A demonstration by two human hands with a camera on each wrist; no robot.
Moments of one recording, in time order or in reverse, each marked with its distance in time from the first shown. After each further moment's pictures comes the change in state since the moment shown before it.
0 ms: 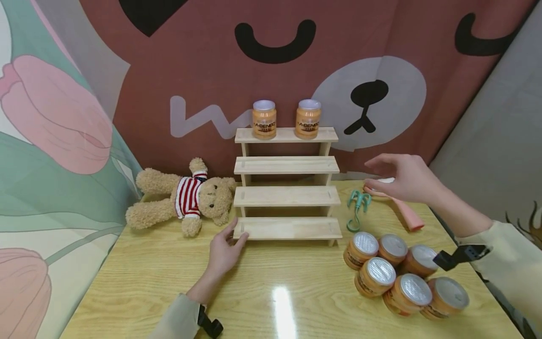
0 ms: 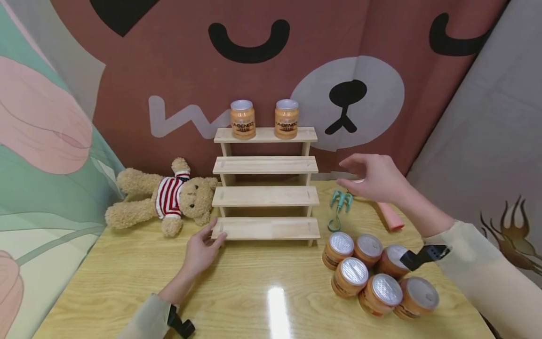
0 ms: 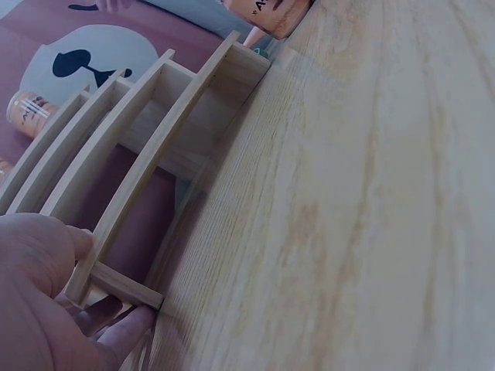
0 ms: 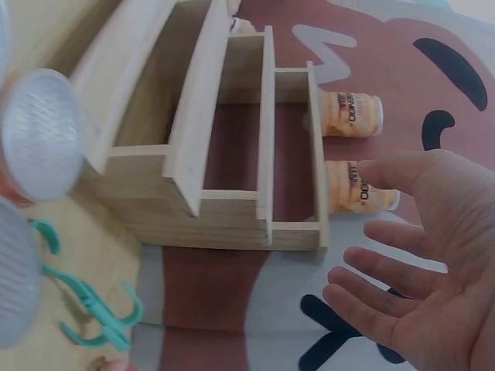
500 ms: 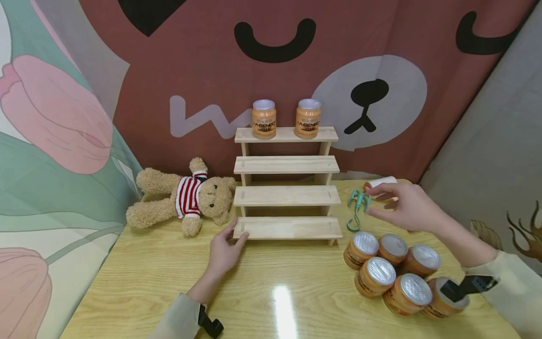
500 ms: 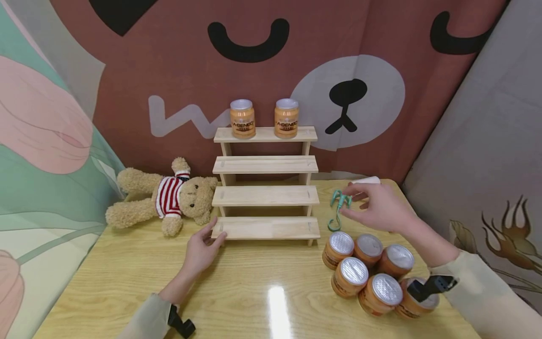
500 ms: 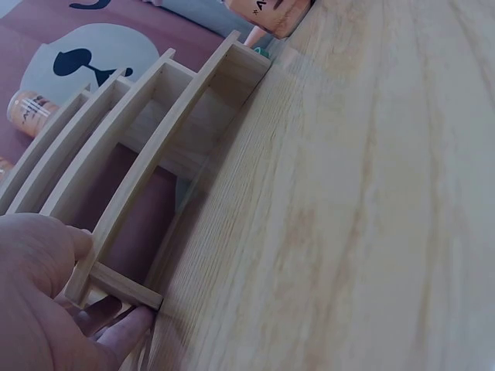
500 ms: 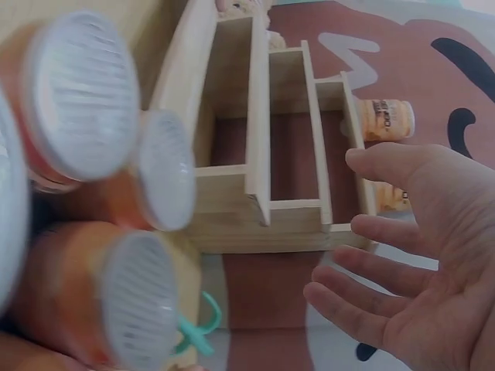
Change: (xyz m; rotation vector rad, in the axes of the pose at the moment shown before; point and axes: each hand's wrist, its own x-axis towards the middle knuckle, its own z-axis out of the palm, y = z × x) left_hand -0.001 0.000 0.001 0.014 0.015 0.012; right_hand -0.046 0.012 0.033 0.125 -0.076 -0.040
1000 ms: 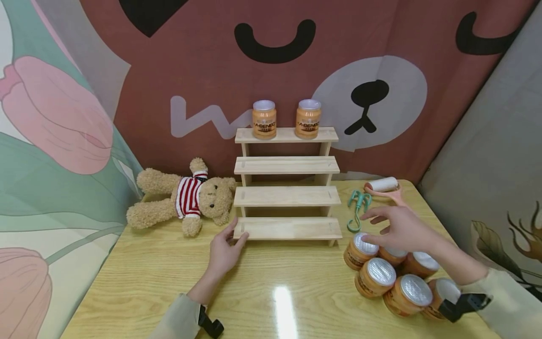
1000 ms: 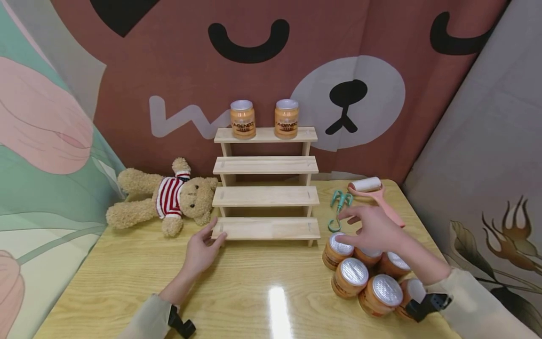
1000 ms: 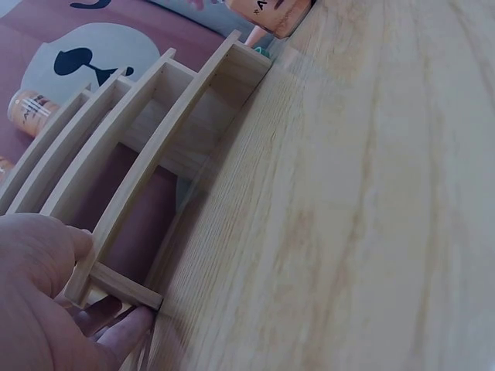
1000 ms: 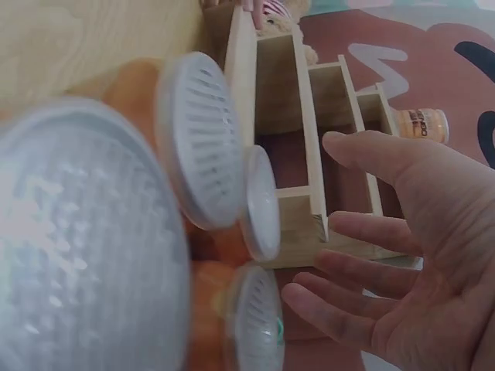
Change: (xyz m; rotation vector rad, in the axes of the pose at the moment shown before) left_hand -0.002 0.000 0.000 -0.002 -0.001 0.005; right_hand -0.023 0.002 0.030 0.093 -0.197 0.043
